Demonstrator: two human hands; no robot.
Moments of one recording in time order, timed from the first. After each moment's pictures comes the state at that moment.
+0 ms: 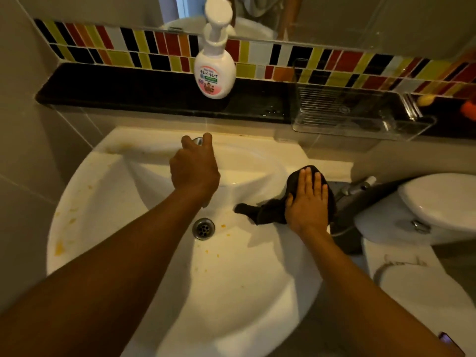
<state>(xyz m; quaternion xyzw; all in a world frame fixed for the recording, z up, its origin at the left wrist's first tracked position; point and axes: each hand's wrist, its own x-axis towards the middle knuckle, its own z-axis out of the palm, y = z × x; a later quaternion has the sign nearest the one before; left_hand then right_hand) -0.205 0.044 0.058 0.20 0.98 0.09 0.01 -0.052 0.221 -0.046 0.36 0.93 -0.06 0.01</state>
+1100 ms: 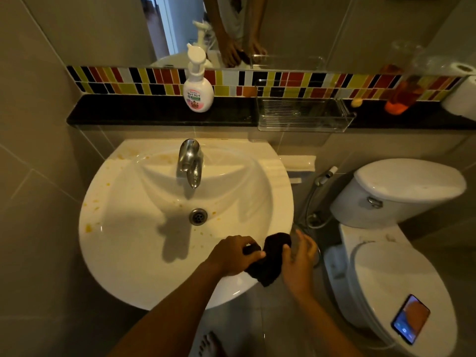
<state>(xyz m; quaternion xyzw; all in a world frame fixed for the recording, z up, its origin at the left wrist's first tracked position) -0.007 -0.016 -0.006 0.40 0.81 0.25 0.34 0.131 0.092 -0.015 0.50 0.73 -0.43 -0.18</state>
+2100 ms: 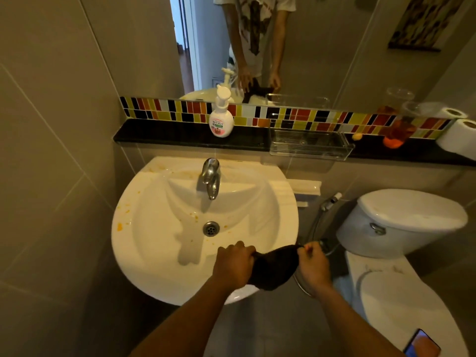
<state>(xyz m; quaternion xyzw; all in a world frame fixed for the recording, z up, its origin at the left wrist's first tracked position) 0.026 -0.046 0.044 0.41 0.89 0.12 0.17 0.140 0.120 0.026 0.50 0.73 -0.45 -0.13</state>
